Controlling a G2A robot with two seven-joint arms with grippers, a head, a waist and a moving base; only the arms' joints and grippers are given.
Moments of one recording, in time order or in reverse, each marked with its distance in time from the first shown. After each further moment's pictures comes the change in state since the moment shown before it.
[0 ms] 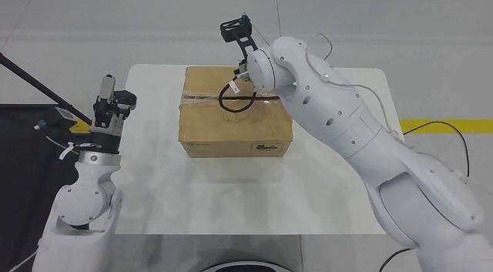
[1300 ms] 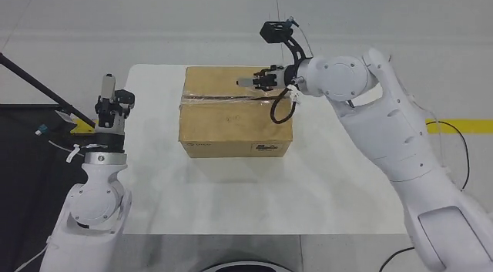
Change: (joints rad) left arm 0.017 0.012 0.046 -0.003 0.059 0.001 0.171; right arm -0.204 0.244 0.285 -0.298 0.260 -0.214 0.067
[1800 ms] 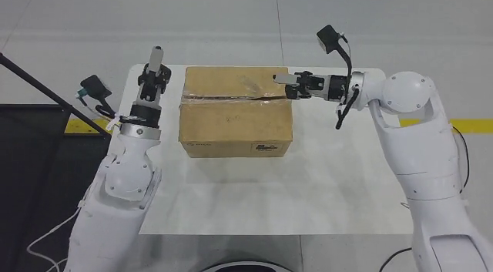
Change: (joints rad) left arm -0.216 0.000 0.188 0.040 0.133 0.104 0.037; right arm -0.281 0.085 0.391 -0.058 0.442 -0.138 0.084
